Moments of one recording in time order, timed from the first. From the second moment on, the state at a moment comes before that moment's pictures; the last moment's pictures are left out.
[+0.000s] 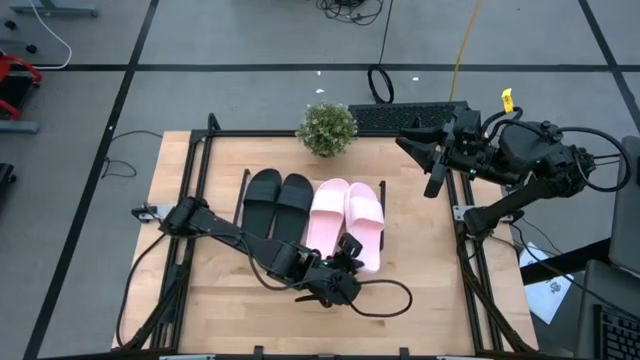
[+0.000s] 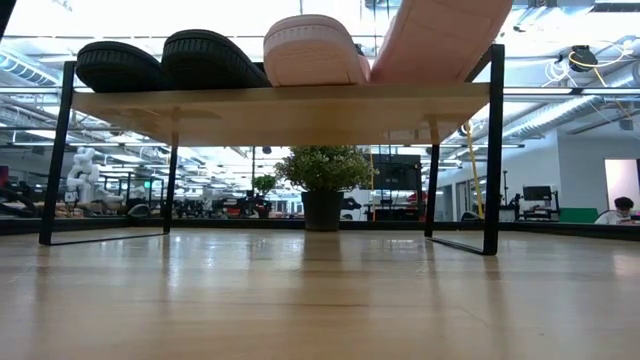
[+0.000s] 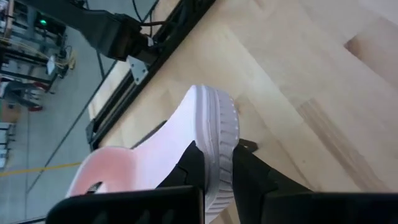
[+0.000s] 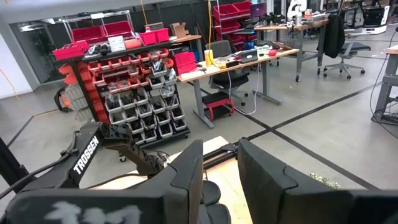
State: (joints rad) left arm -0.43 2.11 2.03 -0.75 -0.47 0.49; right arm 0.30 1.24 1.86 -0.74 0.70 0.27
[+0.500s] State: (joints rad) left arm -0.42 2.09 2.00 -0.64 -0.45 0.43; right arm 0.30 1.24 1.86 -0.74 0.70 0.27
